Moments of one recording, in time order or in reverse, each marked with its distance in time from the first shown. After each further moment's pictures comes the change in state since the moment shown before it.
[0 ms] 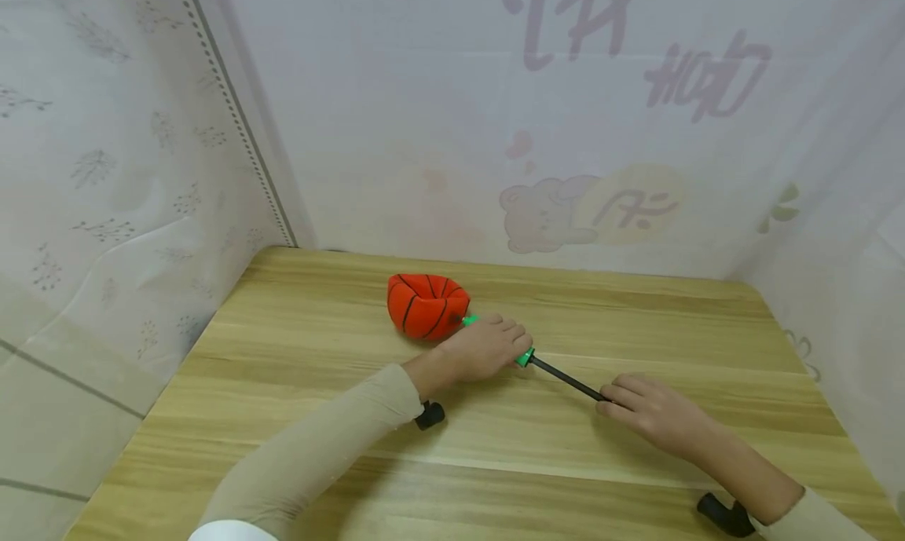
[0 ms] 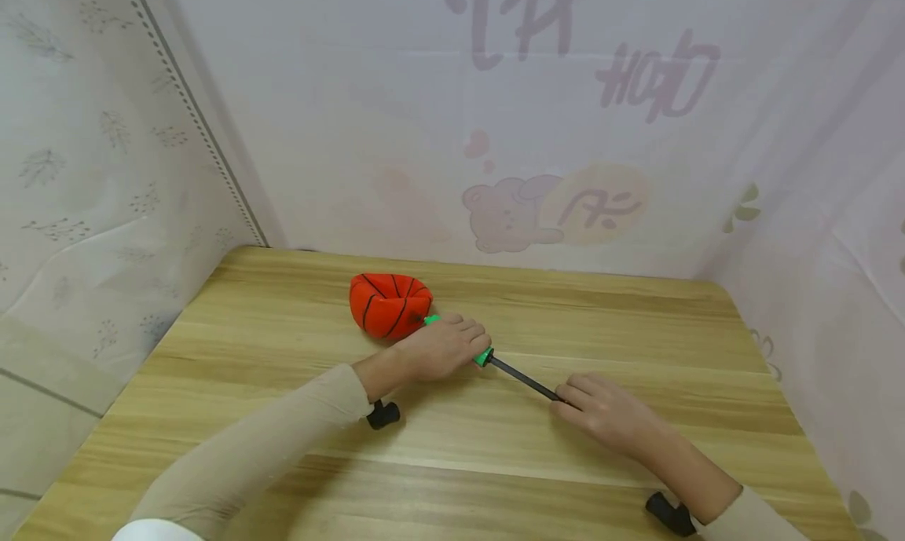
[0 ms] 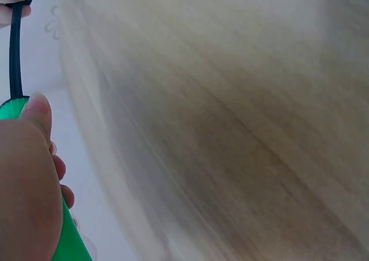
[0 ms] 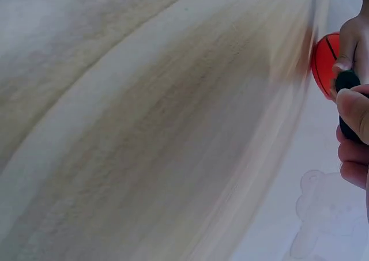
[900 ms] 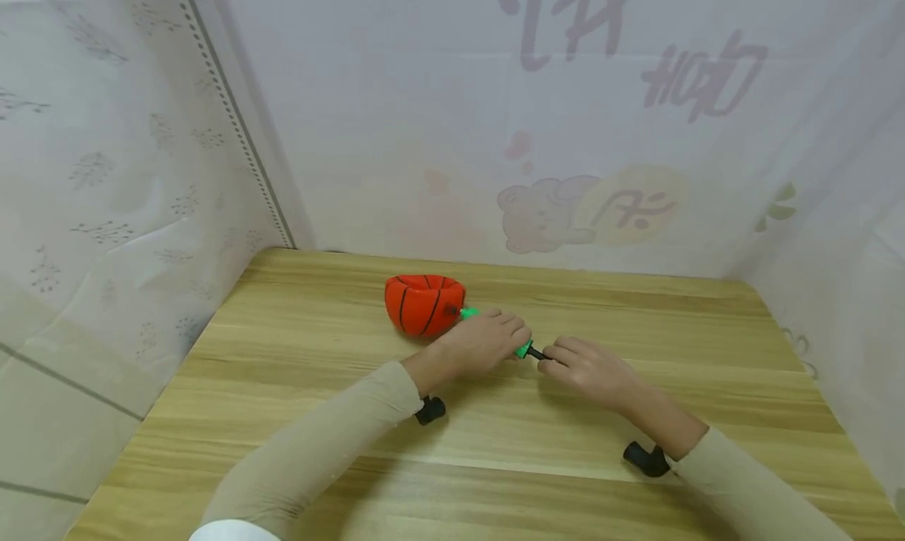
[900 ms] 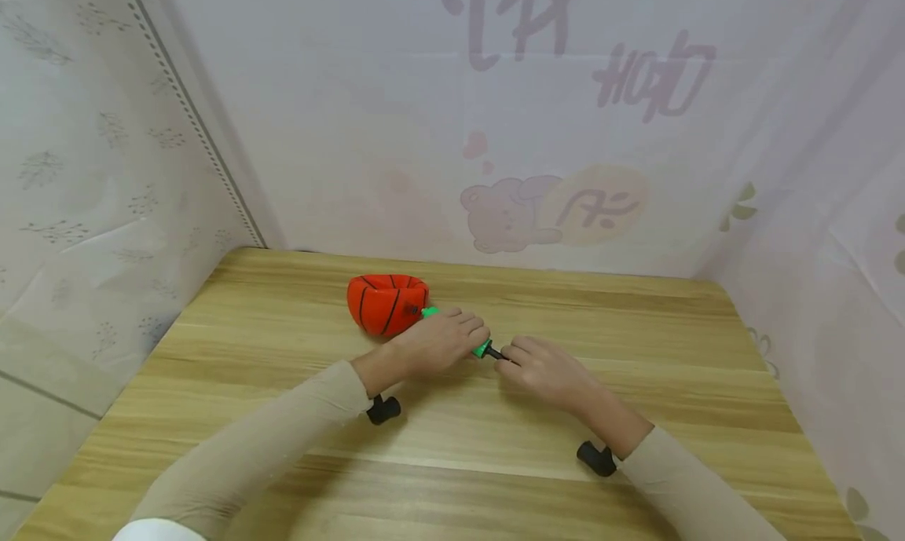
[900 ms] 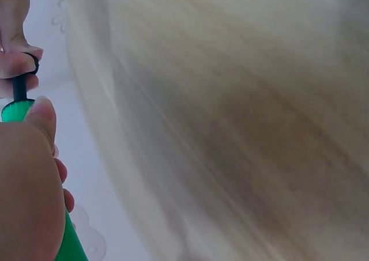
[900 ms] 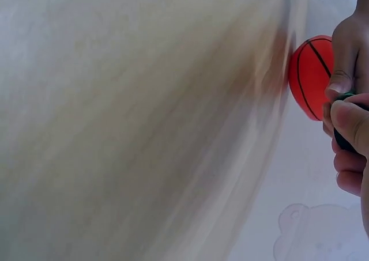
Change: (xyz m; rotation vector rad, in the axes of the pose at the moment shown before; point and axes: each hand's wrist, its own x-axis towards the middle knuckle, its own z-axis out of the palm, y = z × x) left_hand 0.001 -0.003 -0.010 0.037 0.000 -0.010; right_hand 0.068 0.023 0.040 -0.070 0.066 -0.051
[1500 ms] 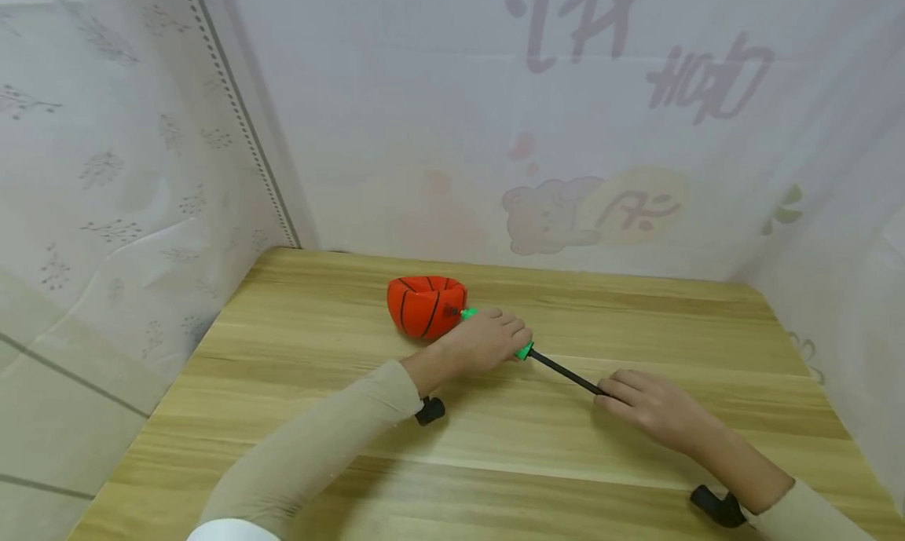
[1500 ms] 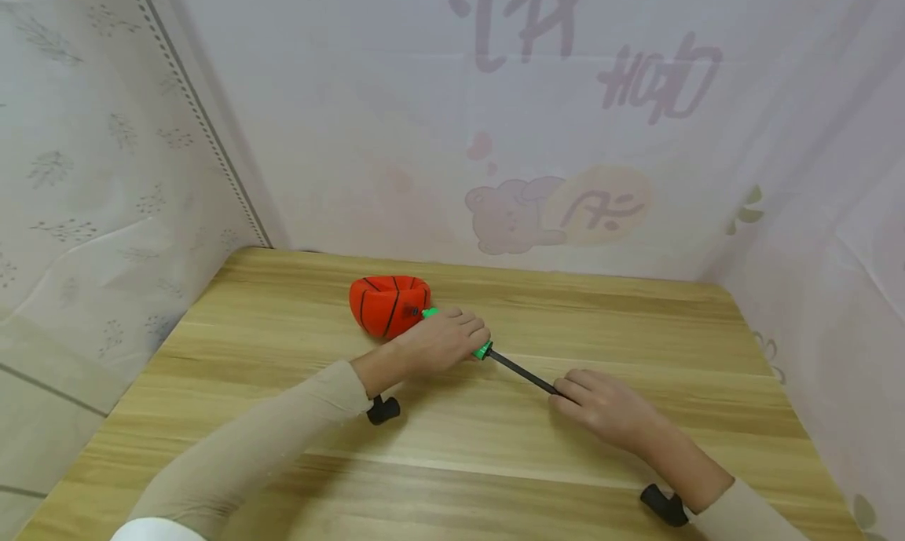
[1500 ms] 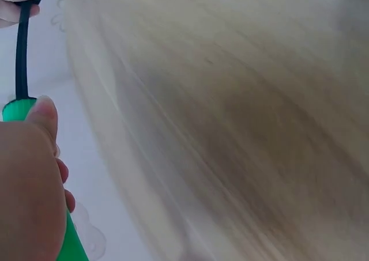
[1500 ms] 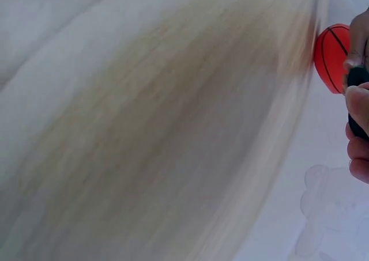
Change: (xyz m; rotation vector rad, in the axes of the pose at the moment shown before) left_hand -0.004 -0.004 -0.001 0.006 0.005 0.005; right_hand -0.056 -0.013 -0.036 0.052 0.059 -0.020
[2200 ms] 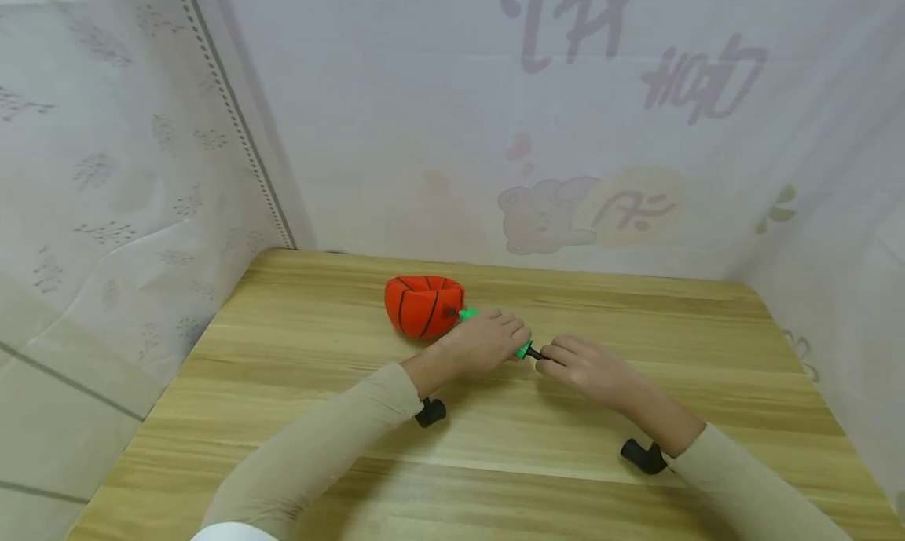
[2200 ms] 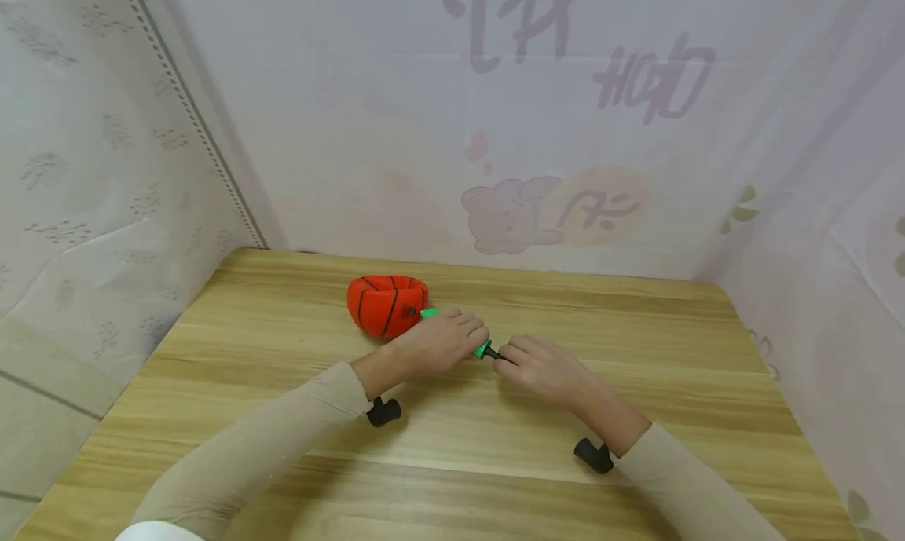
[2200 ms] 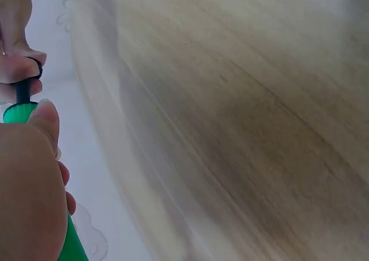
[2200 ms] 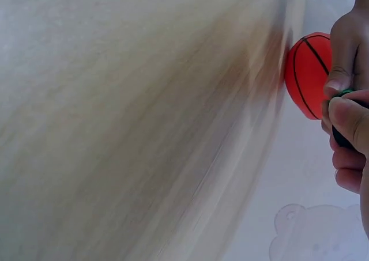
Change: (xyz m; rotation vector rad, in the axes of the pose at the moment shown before) left_hand 0.006 0.004 0.002 0.030 -0.004 -0.012; right_hand 0.056 0.019 0.040 -0.022 -0.050 0.009
